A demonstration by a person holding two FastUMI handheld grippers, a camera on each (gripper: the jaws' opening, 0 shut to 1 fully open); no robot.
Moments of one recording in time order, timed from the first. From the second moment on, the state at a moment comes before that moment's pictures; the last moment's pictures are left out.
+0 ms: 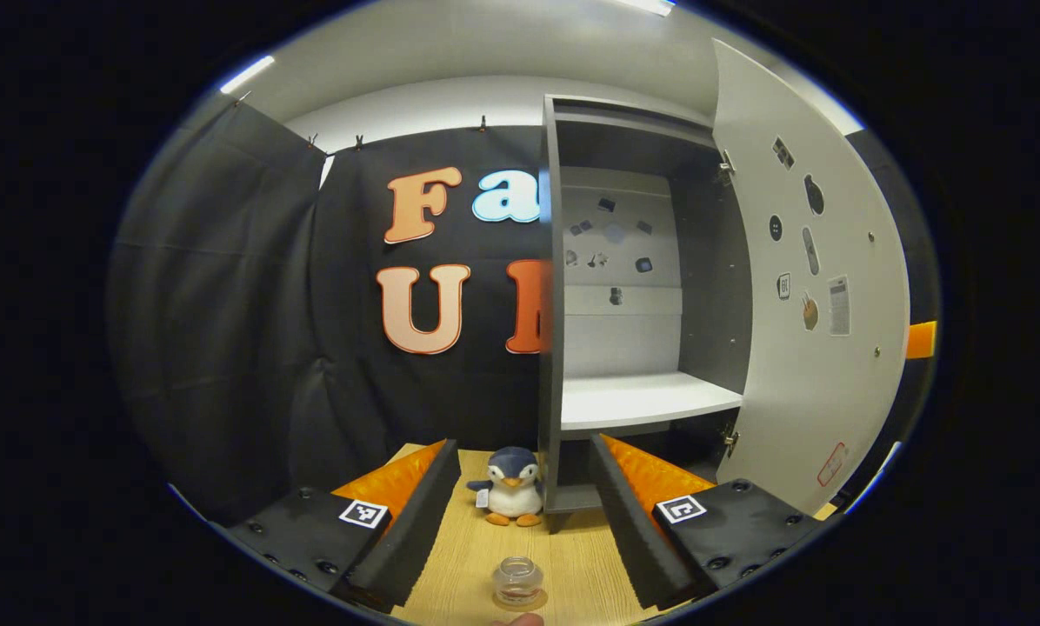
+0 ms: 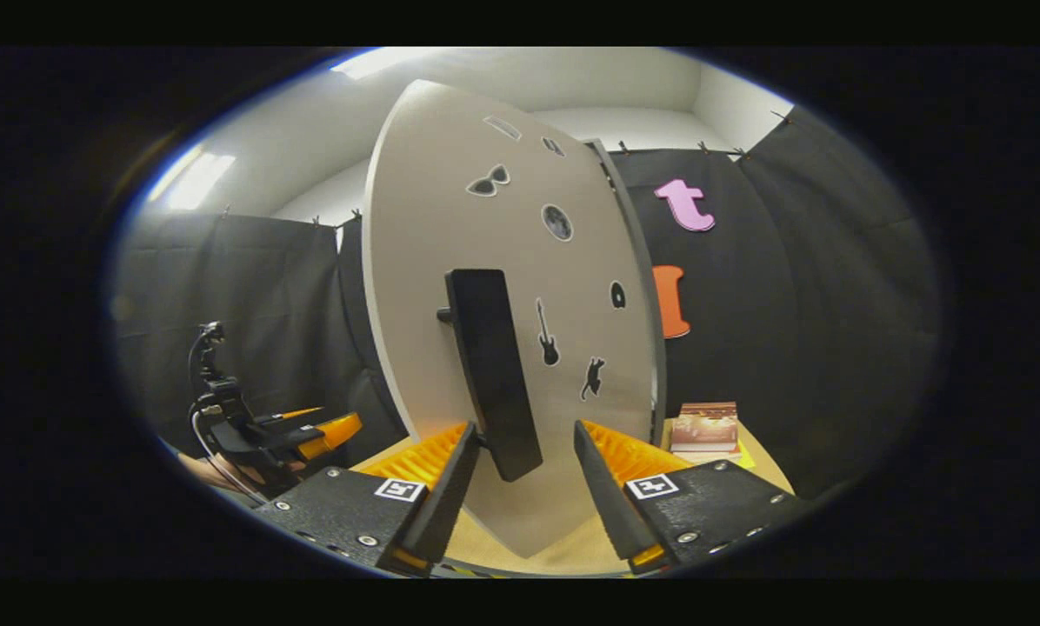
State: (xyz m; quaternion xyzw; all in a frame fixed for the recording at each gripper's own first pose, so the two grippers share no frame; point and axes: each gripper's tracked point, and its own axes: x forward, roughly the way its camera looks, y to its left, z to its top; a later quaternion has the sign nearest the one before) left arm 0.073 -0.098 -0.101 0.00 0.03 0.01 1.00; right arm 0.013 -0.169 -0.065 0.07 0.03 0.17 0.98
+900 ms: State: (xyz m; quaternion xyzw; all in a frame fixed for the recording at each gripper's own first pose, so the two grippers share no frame) left arm 0.104 -0.022 -0.104 -0.03 0.03 0.06 1.00; right arm 0.093 -0.083 -0.071 0.04 0.02 0.21 0.98
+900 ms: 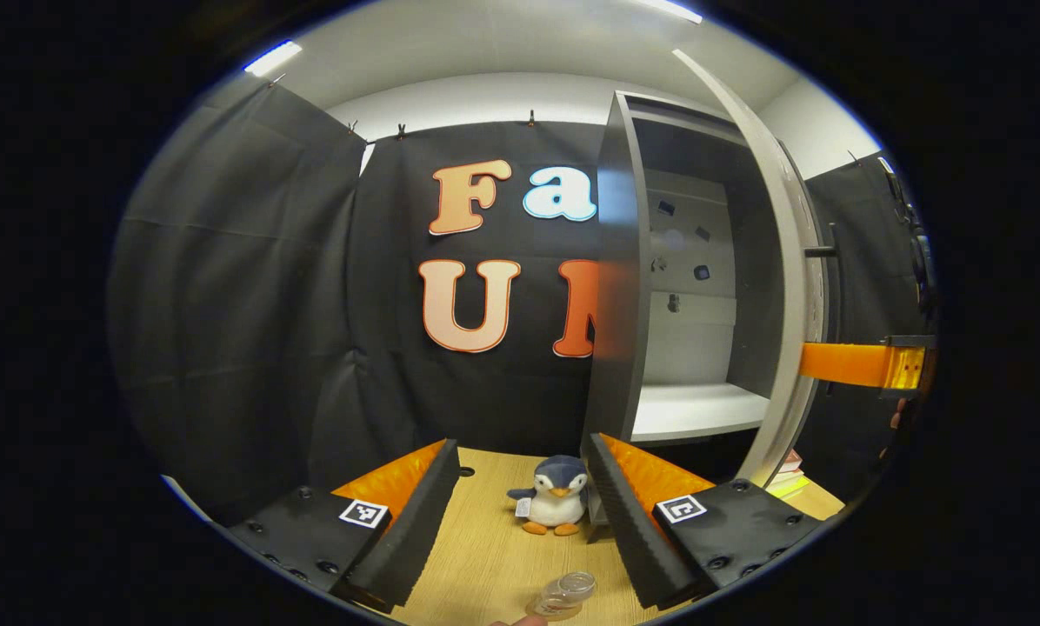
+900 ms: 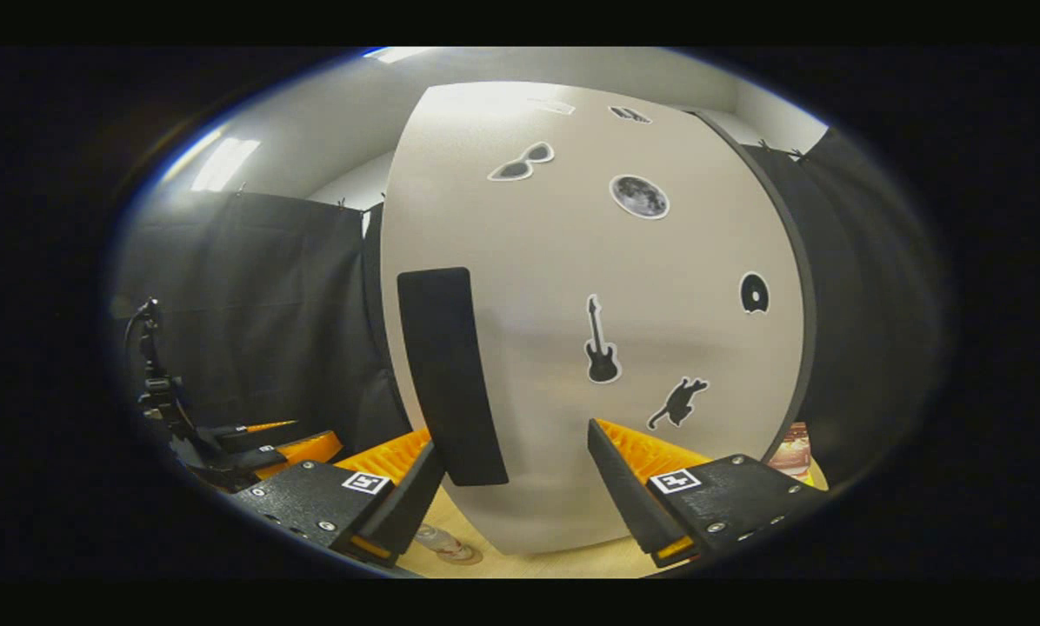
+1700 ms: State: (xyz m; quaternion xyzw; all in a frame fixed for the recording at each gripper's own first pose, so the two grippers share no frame) left arm 0.146 -0.004 -0.112 -0.05 0.04 0.04 1.00; right arm 0.109 -0.070 -0.072 0.02 -0.01 0.13 0.99
